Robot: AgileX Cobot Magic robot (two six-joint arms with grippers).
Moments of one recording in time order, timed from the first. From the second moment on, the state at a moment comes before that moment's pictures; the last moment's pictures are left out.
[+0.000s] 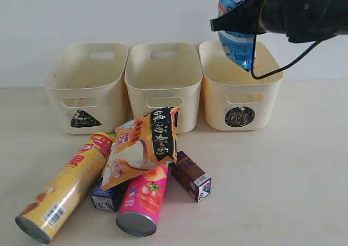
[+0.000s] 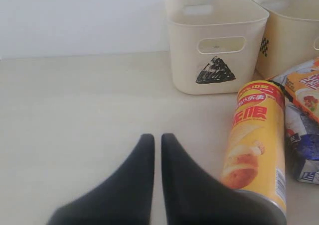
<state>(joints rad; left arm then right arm) 0.01 0.00 0.00 0.00 0.31 0.03 0.37 1.85 -1.44 -1.73 0.21 1.66</state>
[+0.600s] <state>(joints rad) 0.01 0.00 0.00 0.00 0.31 0.03 0.27 2.07 -1.55 -1.74 0.14 1.93</state>
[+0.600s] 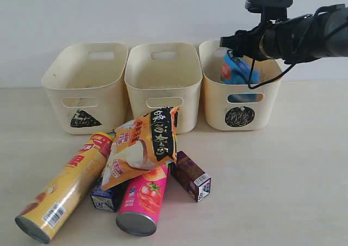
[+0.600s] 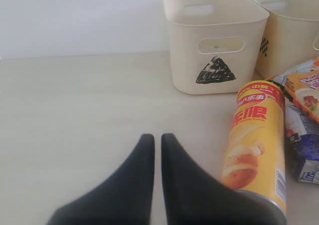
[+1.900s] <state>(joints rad) 0.01 0.00 0.00 0.00 0.31 0.03 0.32 1.62 -1.30 -1.65 0.45 0.98</state>
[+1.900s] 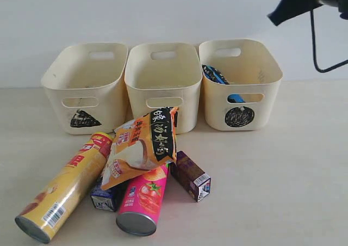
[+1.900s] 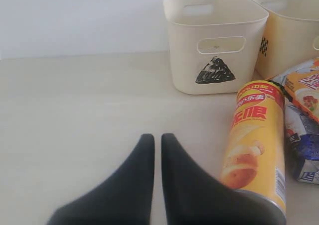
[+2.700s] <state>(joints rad) 0.01 0.00 0.00 0.00 0.31 0.03 0.64 1.44 -0.88 -0.64 -0.13 0.11</state>
